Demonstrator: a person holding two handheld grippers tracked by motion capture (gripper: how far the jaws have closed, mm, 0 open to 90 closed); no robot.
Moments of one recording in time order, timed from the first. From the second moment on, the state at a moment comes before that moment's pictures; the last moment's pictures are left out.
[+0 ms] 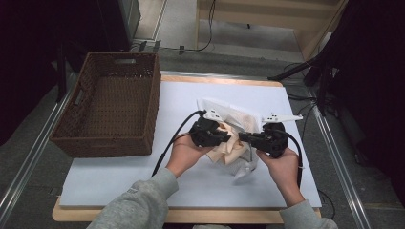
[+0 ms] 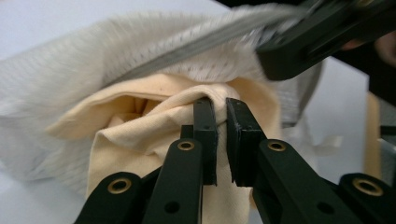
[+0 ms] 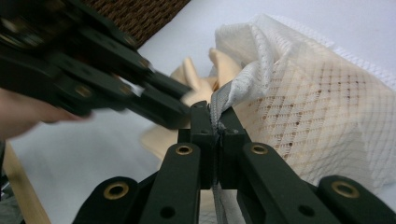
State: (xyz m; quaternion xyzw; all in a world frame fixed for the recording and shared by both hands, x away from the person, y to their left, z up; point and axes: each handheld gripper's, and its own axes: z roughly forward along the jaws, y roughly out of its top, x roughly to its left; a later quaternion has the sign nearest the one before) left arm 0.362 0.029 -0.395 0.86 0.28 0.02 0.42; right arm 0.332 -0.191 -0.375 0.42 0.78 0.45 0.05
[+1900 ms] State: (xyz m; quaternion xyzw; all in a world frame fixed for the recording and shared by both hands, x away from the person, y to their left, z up) left arm 0.394 0.081 -0.451 0.88 0.30 -0.02 0.37; right arm 0.332 -0.190 -0.377 0.42 0.79 0.44 0.05
